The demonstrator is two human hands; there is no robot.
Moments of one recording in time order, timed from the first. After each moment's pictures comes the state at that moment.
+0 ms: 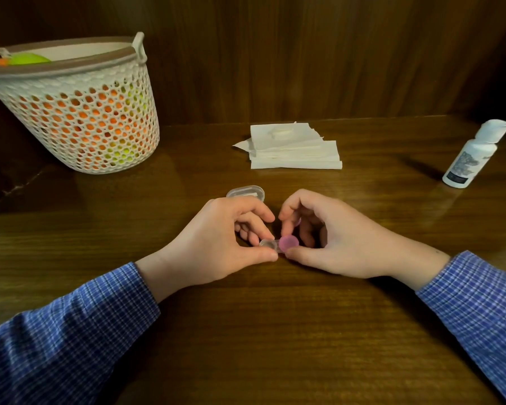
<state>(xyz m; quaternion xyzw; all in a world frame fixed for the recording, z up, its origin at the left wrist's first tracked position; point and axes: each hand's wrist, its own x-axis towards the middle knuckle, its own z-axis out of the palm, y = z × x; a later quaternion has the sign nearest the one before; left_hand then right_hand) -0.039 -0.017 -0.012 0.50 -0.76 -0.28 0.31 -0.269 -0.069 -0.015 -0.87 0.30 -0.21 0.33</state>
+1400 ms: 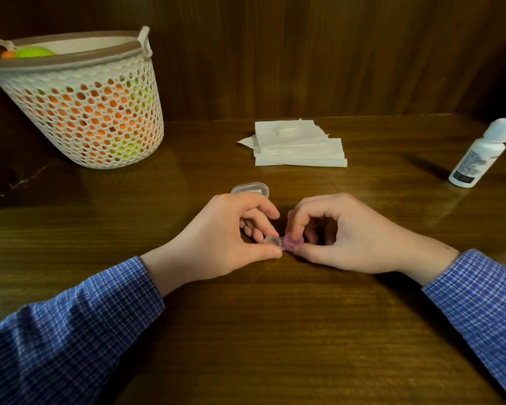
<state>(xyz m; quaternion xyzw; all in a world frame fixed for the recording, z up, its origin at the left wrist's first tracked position) -0.038 -0.018 -0.012 0.50 -0.76 -0.28 0.31 -0.274 -0.071 -0.010 -0.88 0.26 -0.21 0.33</state>
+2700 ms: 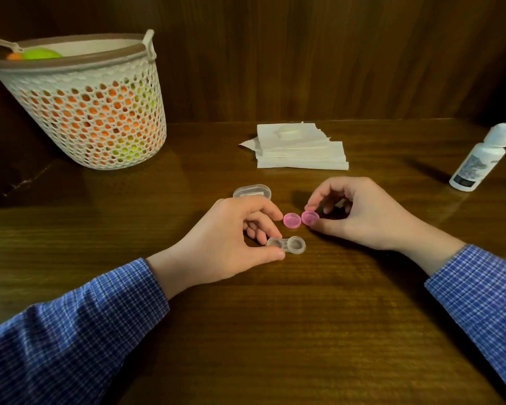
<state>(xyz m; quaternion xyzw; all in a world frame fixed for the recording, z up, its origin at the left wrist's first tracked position) -0.039 -0.017 -0.015 0.50 -0.75 -0.28 0.32 -0.287 -0.101 -0.012 -0.82 0.42 -0.24 0.29</state>
